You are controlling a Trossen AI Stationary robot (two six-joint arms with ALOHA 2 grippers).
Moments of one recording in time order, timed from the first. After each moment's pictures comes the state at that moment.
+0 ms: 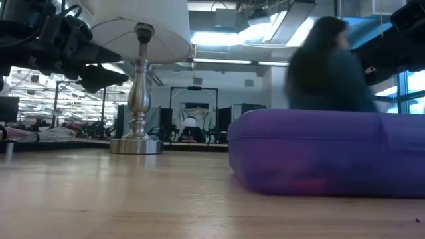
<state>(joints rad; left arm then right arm) 0.11 0.35 0.01 0.27 -0.06 -0.22 0.34 0.00 0.06 -0.10 0.16 0.15</state>
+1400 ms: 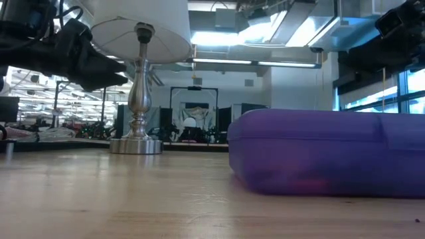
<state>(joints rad) 0.11 0.35 0.01 0.26 -0.22 -0.14 -0.08 0.00 0.10 -0.15 -0.12 0.05</state>
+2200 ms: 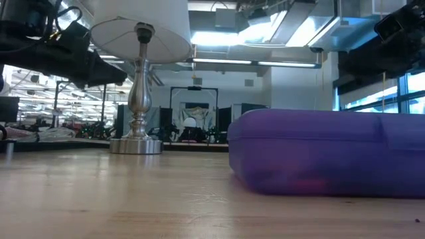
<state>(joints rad) 0.12 0.32 0.01 0.25 -0.43 -0.07 -0.08 0.00 0.10 -0.19 -0.10 0.03</state>
